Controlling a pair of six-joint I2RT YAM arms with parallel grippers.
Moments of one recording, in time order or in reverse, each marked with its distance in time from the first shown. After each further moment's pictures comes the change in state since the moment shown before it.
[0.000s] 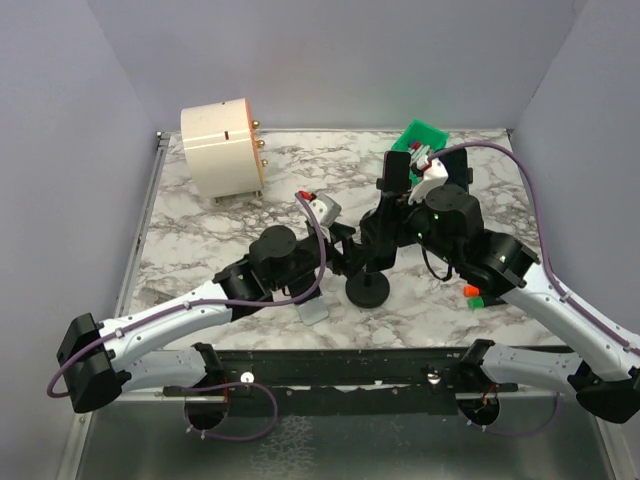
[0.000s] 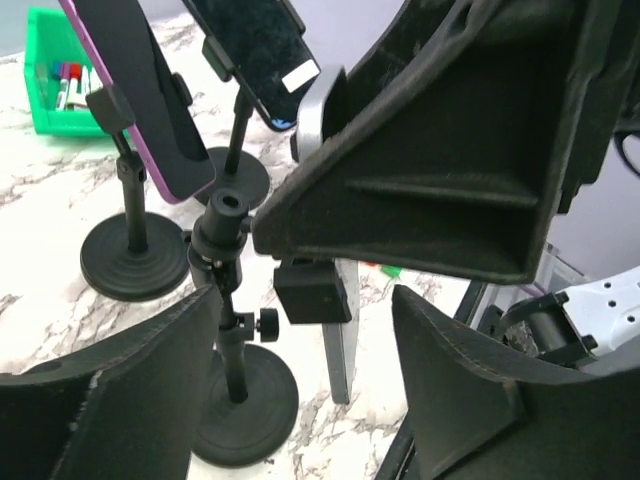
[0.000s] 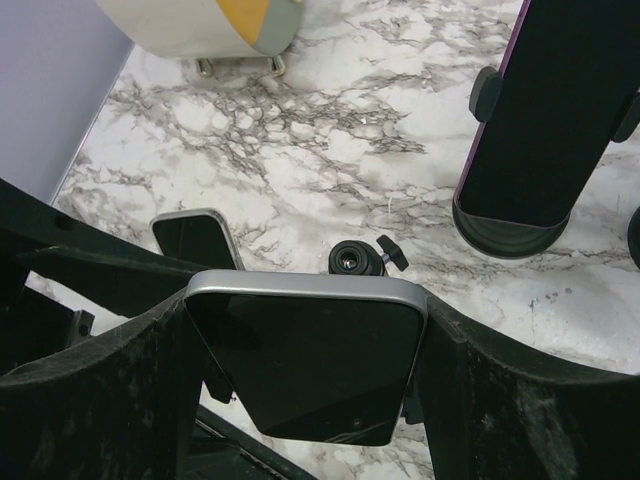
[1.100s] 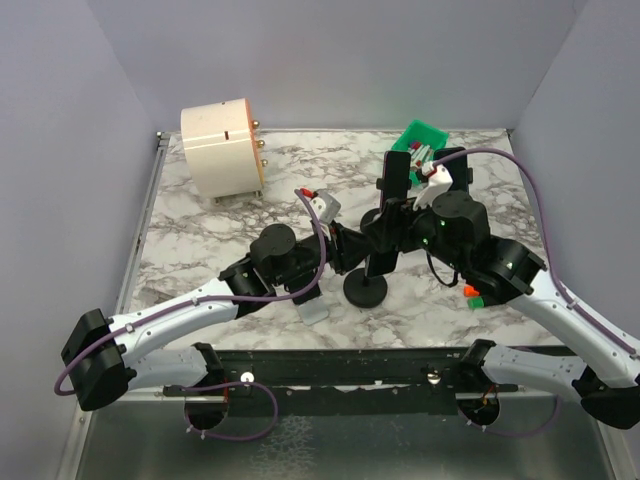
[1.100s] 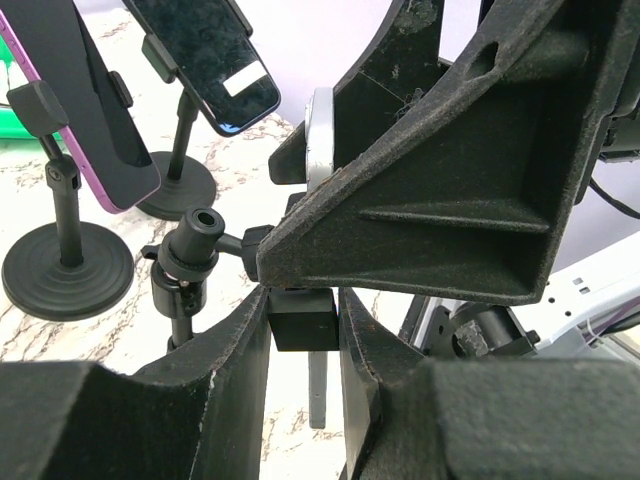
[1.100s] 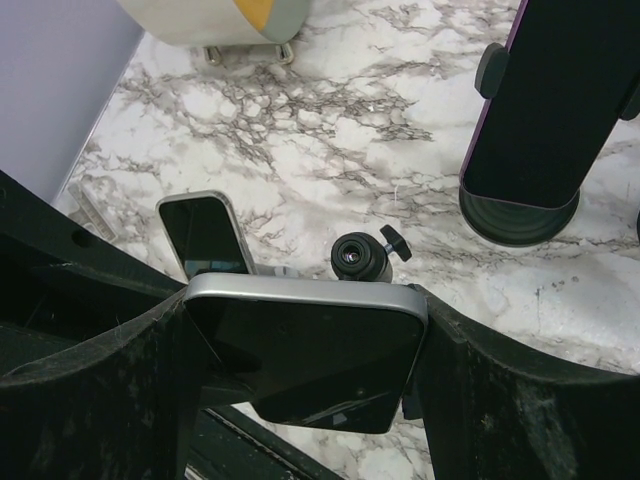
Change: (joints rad) left arm 0.034 0.044 -0.015 0.119 0.132 -0.088; right arm 0.000 -0.047 -0.034 -0.010 -0.019 0.007
